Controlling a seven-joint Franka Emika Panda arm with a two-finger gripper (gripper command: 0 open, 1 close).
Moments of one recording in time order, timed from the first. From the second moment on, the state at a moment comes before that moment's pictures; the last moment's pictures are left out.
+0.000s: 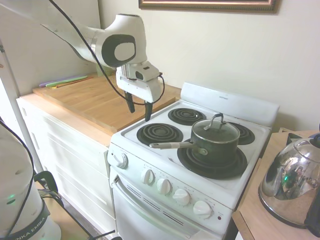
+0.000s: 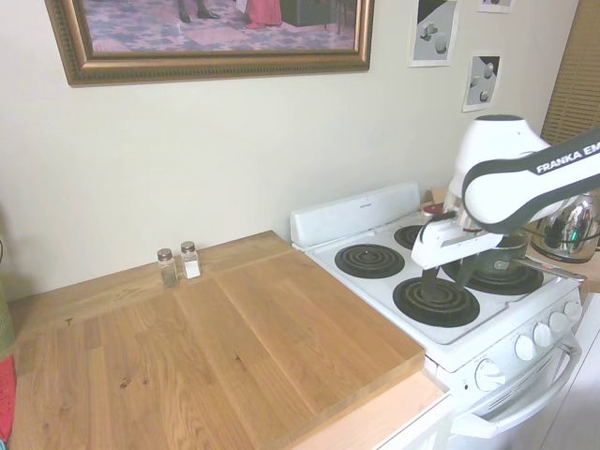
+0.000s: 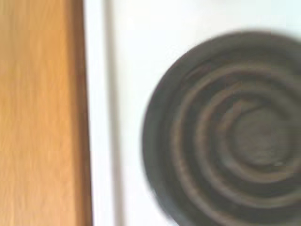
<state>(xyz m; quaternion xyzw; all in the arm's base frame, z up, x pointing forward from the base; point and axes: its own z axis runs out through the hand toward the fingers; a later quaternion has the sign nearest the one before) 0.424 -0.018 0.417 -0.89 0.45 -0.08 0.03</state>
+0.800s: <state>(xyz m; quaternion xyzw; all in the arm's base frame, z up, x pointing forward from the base) 0.436 -0.181 0.515 -0.85 0.51 -0.15 0.07</state>
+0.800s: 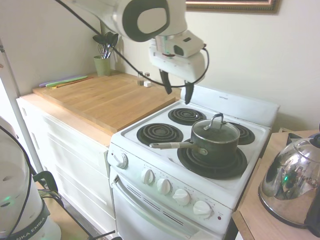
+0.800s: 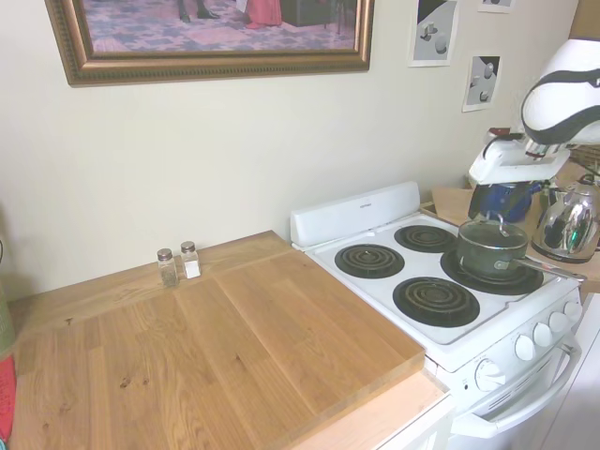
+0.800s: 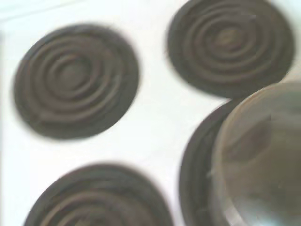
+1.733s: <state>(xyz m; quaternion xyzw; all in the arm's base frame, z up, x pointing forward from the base) 0.470 -0.272 0.479 -0.79 0.60 -0.11 0.05</state>
